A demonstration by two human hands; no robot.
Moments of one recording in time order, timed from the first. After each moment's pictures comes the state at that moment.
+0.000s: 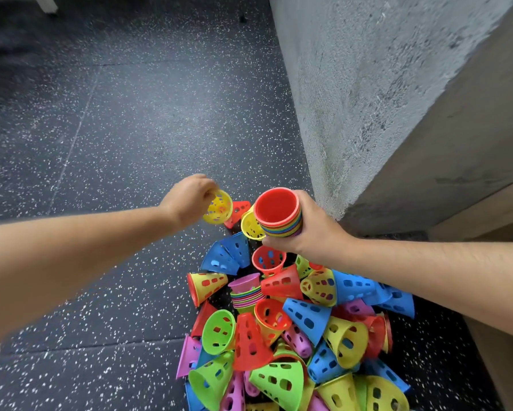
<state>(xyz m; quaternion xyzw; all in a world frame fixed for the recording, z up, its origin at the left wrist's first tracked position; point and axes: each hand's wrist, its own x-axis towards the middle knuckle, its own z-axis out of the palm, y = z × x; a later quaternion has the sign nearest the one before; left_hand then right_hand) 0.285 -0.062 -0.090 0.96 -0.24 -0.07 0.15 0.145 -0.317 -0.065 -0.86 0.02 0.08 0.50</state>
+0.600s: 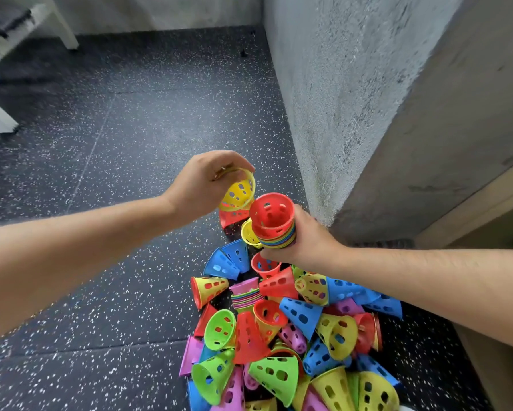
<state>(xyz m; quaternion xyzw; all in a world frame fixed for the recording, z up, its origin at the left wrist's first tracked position) 0.225 -0.097 0.033 0.87 -0.32 0.03 0.38 0.122 -0.308 -0.044 -0.89 0.02 0.06 0.44</state>
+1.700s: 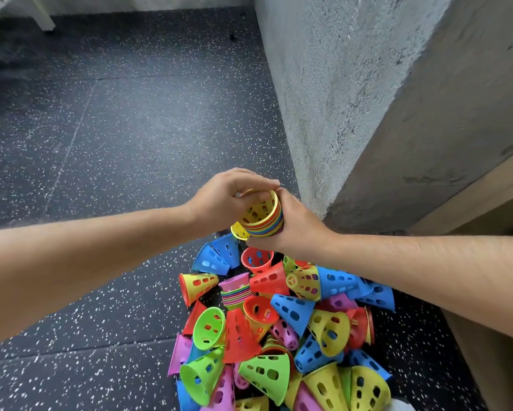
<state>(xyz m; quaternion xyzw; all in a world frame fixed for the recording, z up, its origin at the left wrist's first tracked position) 0.214 -0.137 -0.008 0.83 -0.33 -0.11 0.43 0.136 -0.310 -0.037 -0.89 0.01 0.07 0.45</state>
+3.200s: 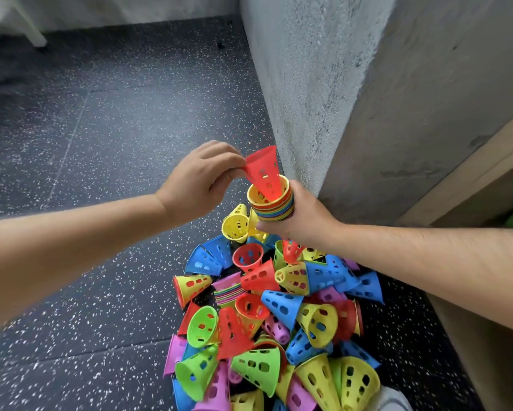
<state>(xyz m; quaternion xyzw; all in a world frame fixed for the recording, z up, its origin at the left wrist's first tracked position) 0.228 -0.130 0.020 0.80 -0.52 0.16 0.27 0.130 -0.344 -0.034 -0.88 0.07 0.04 0.47</state>
